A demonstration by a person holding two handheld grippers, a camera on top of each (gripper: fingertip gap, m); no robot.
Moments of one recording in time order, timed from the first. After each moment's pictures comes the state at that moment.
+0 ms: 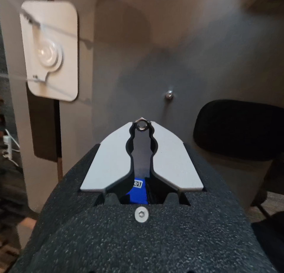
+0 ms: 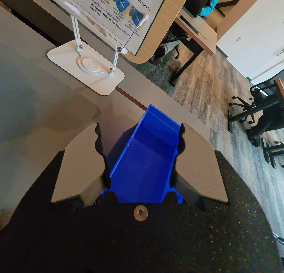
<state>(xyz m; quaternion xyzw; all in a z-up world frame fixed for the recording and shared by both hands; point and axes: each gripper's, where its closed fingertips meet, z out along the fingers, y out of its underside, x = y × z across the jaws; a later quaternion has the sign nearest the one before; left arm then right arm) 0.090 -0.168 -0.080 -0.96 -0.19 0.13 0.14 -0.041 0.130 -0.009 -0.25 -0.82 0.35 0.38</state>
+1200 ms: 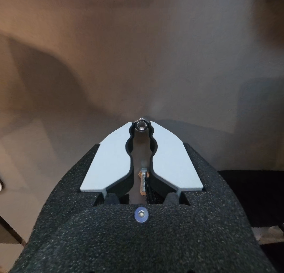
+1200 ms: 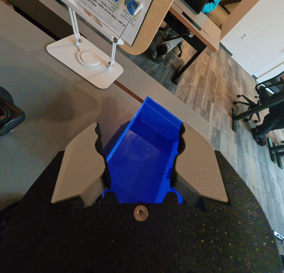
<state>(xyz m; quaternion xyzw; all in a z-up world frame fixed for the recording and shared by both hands) 0.079 -0.036 -0.245 -0.99 -0.13 0.02 0.05 -0.038 0.158 -0.012 -0.25 -0.82 0.36 0.36</state>
